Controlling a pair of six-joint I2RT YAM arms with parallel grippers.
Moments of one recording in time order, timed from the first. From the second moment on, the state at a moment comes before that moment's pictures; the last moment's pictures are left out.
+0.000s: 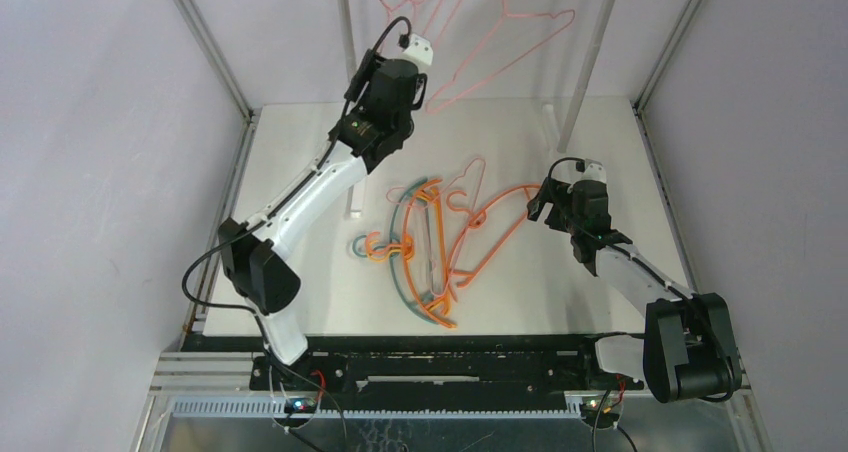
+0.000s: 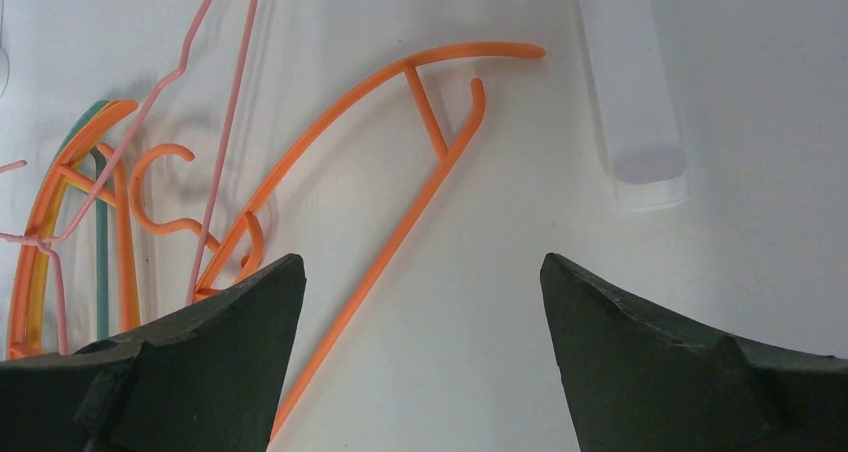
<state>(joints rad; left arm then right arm) -0.64 1.80 1.90 -0.35 -0.84 0.42 0.13 1.23 0.56 0.10 0.00 0.41</state>
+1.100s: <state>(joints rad) -0.69 0.98 0.79 -0.25 -0.52 -0.28 0.50 1.36 0.76 0.00 0.10 0.31</state>
